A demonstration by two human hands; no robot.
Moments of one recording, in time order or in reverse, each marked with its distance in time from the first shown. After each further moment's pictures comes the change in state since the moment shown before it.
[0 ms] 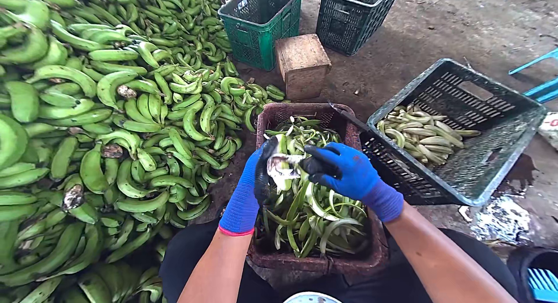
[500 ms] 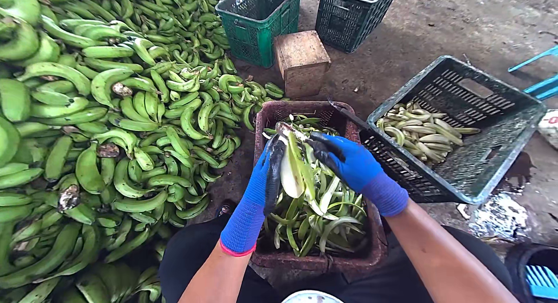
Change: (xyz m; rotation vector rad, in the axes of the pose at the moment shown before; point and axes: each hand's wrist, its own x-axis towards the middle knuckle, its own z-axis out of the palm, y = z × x) left_hand -0.024 0.016 0.026 0.129 -0.022 0.107; right_hand 0.015 -0.014 -0.016 0.148 -0.127 0.352
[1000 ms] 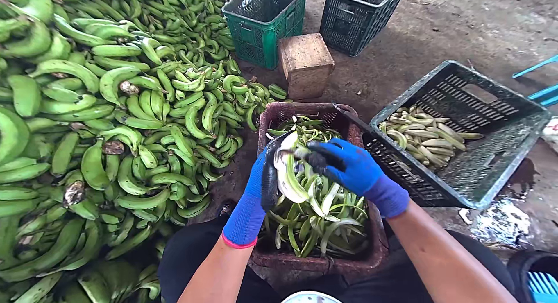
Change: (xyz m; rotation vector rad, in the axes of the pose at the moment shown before) left_hand 0.006 -0.012 -0.012 -0.204 -0.033 0.026; right_hand 0.000 0.016 0.007 -0.060 0.064 -0.280
